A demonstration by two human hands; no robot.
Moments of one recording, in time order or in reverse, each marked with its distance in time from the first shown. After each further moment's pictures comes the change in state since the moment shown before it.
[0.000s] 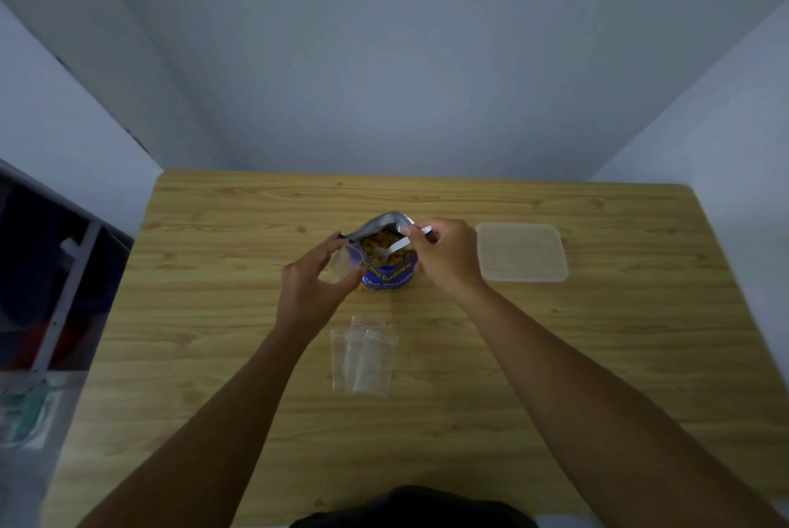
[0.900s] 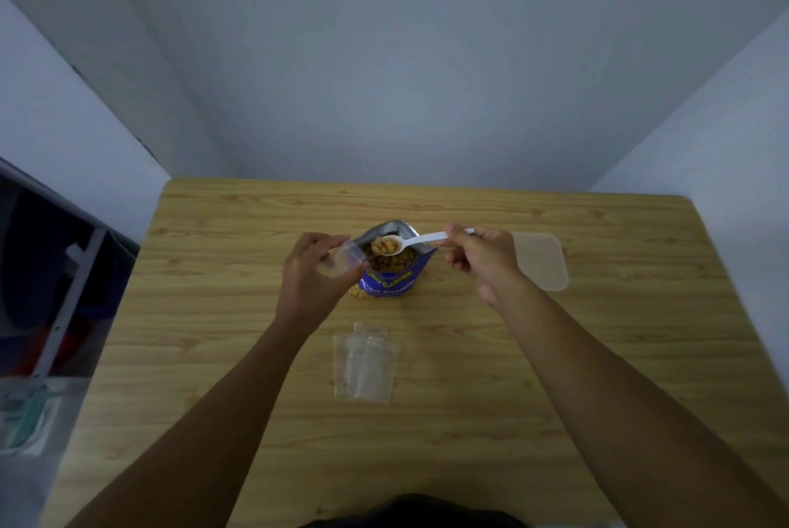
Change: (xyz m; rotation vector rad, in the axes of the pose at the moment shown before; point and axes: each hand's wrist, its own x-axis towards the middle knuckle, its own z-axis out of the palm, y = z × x) left_hand 0.017 0.008 -0.007 0.142 0.062 0.083; right_hand 0.013 0.010 -0.032 0.620 0.017 0.469
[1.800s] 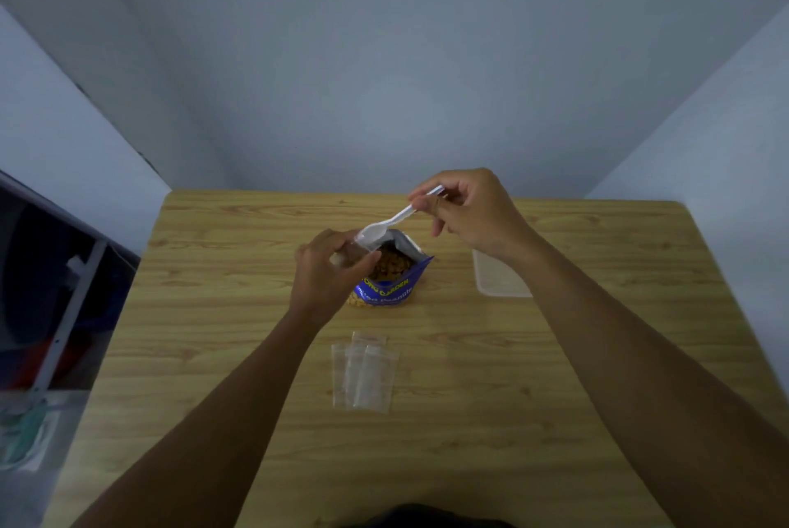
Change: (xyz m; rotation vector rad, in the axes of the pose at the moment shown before) left_hand 0.018 0.028 0.009 -0.052 0.034 0.050; right_hand -0.025 -0.086 0.008 -0.527 -0.378 -0.667
